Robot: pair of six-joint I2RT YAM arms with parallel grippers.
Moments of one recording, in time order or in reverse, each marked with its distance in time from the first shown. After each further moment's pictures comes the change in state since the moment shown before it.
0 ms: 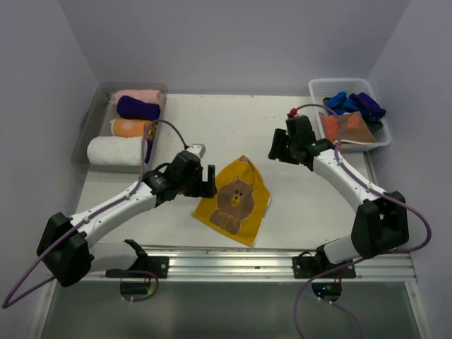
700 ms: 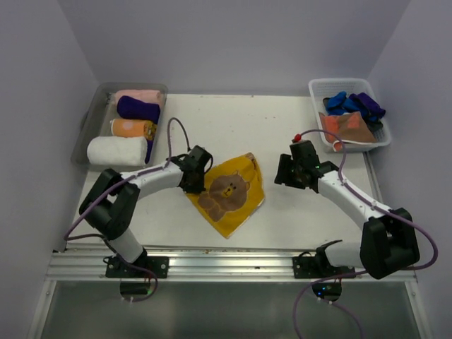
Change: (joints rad) left arm -0.004 0.442 0.073 0.015 -0.079 -0.063; right arm -0.006 -0.165 -0.299 0.002 0.000 0.026
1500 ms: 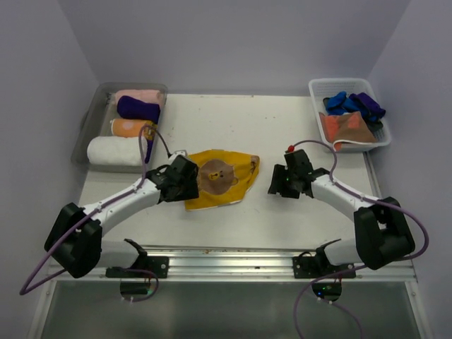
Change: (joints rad) left arm 0.049 -0.320 -0.101 -0.102 -0.102 -0.084; right arm 0.027 0.052 -0.136 0.116 -0.100 0.044
